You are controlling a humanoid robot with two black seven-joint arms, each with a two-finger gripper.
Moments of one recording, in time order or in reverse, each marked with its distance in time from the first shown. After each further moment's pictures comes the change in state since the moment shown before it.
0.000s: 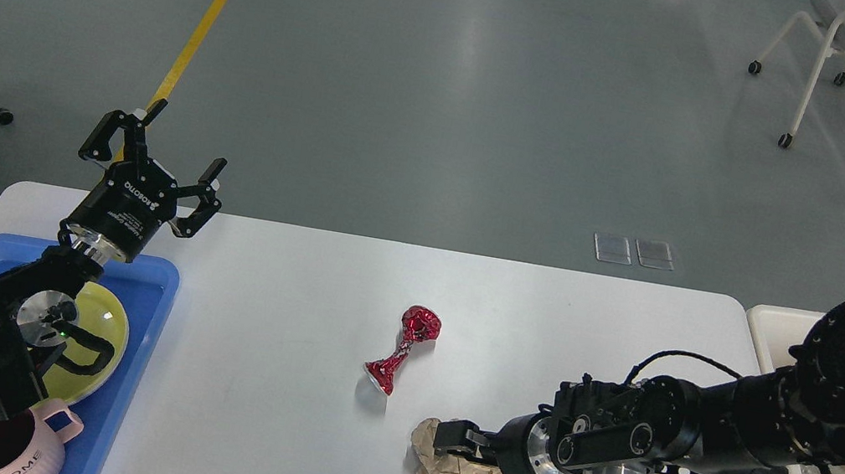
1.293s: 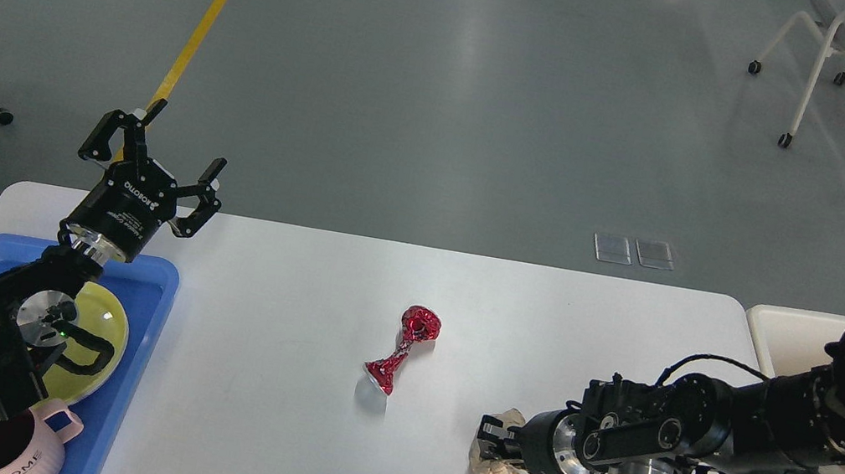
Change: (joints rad) left arm 0.000 0.000 -0.001 0.000 0.000 0.000 0.000; right arm 0.031 -0.078 -0.021 0.049 0.027 -0.031 0.008
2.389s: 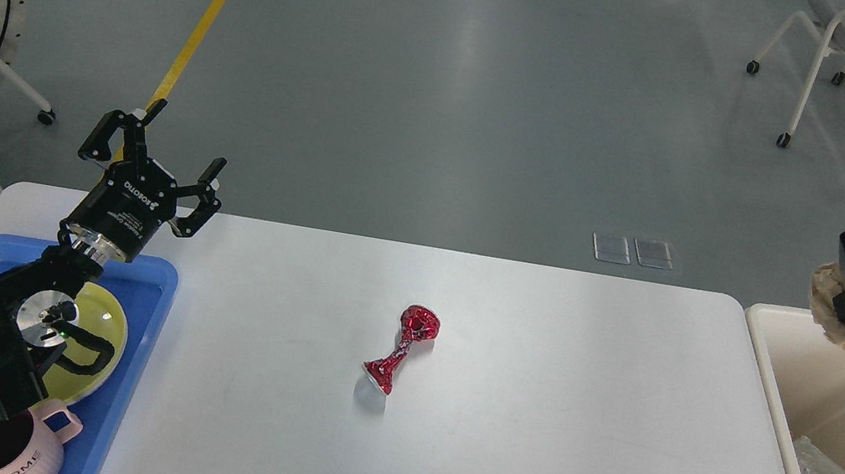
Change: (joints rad) left arm 0.000 0.000 -0.001 0.000 0.000 0.000 -0.001; right arm 1.201 -0.449 -0.460 0.182 -0.400 1.047 0.038
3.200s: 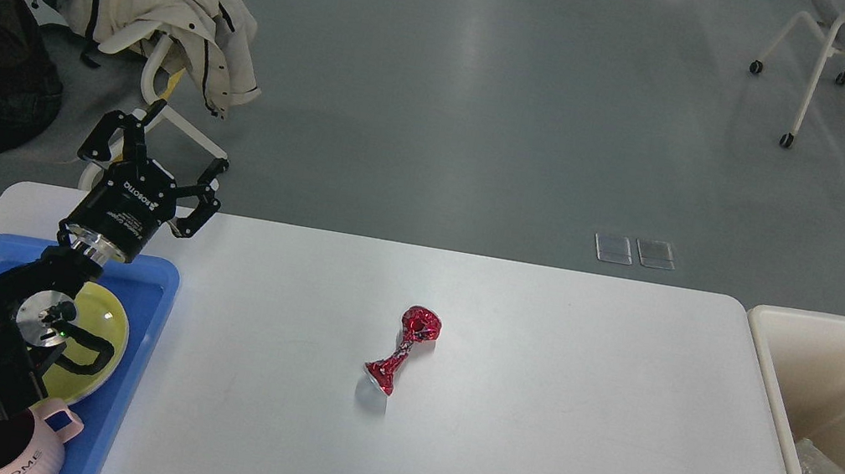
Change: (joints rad) left arm 0.000 0.000 0.001 0.000 0.000 0.000 0.001; right arm -1.422 -0.141 0.174 -0.893 0.017 -0.842 0.077
